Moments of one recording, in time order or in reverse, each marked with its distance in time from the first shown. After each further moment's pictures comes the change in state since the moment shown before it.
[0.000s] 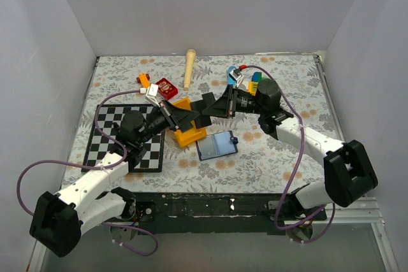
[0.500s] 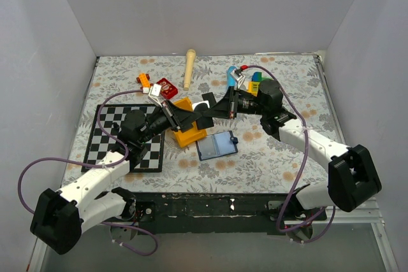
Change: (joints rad) left arm -0.015 0.029 0.003 0.006 0.024 0.003; right arm 0.006 -0.037 0.000 -0.071 -0.002 -0.075
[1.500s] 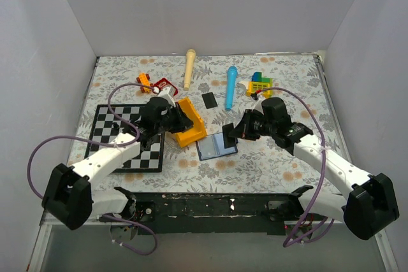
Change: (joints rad) left arm -0.010 0.178 0.187 -0.558 -0.282 0.333; right arm -0.013 -0.251 -0.109 -0.708 0.478 -0.371
